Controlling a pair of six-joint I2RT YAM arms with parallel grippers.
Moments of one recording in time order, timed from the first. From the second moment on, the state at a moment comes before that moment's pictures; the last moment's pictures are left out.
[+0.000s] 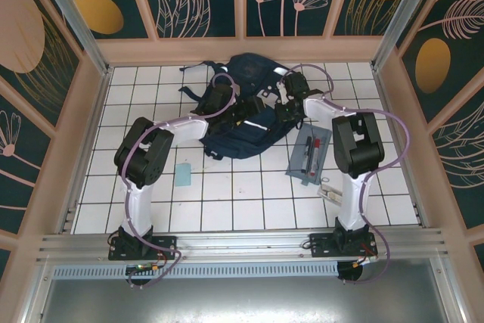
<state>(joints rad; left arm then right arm) -0.56 2.05 1.31 0.17 0.34 -0.94 0.34 2.03 1.43 -0.46 -0.05 0.02</state>
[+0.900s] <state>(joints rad) -0.53 2.20 1.42 0.31 0.32 -1.06 0.33 1.85 1.16 -0.19 -0.25 0.17</state>
